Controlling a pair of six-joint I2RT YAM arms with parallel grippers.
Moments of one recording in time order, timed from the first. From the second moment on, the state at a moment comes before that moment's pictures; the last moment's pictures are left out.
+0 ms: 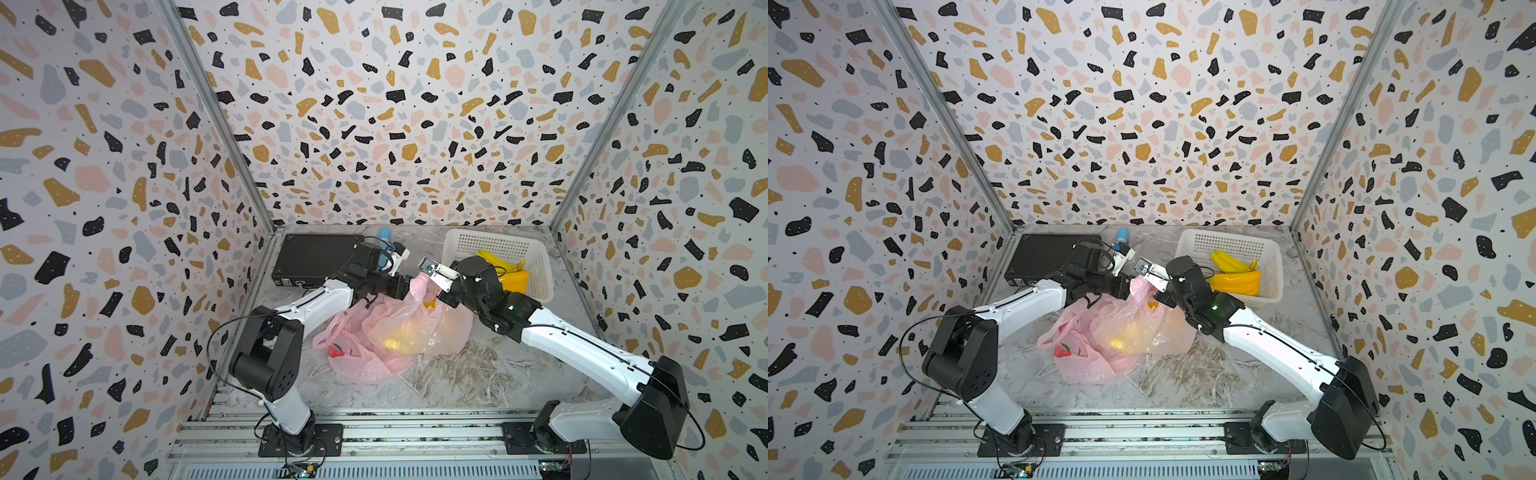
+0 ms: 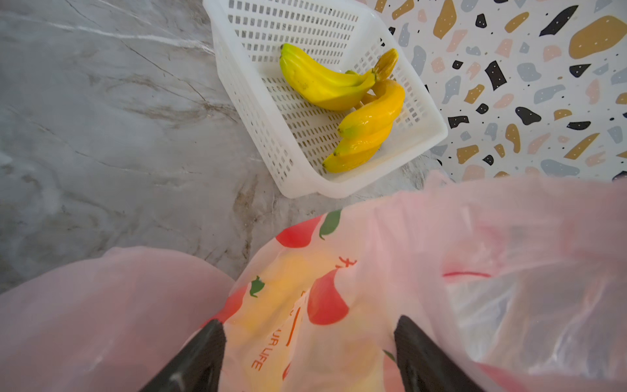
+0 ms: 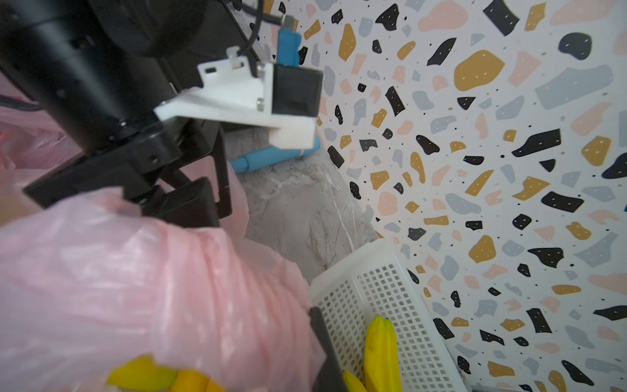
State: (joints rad) left arm -0.45 1.66 1.10 -0.12 0.65 -0.18; right arm 0.79 1.32 1.10 -0.19 0.25 -0.57
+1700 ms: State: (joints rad) left arm -0.27 0.88 0.71 0.00 0.61 -0.62; right arm 0.69 1.53 0.89 0.76 -0.55 0.19
